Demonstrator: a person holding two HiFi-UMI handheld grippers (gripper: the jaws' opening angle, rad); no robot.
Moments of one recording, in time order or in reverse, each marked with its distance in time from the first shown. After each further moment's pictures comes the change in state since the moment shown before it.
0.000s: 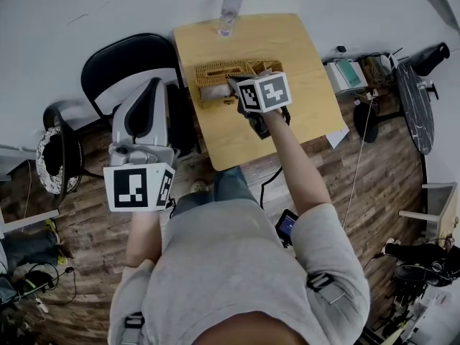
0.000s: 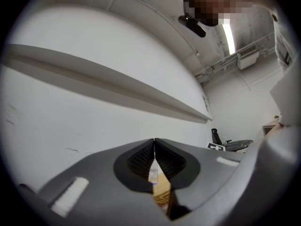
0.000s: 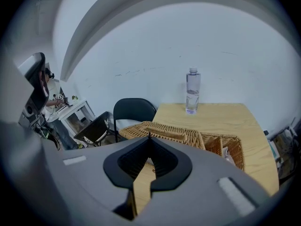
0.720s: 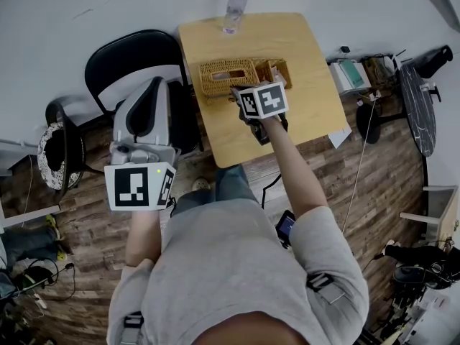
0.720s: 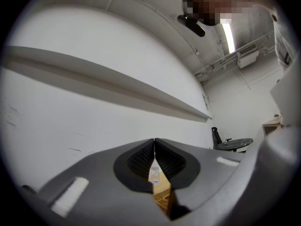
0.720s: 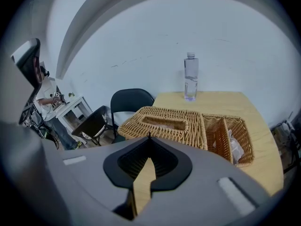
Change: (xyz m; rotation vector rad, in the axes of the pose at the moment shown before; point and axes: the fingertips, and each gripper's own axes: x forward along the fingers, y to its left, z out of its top) left arm -0.009 0.005 -0.001 0.010 0.010 0.002; right arm 0.020 -0.001 -0.044 0.033 0.064 -0.024
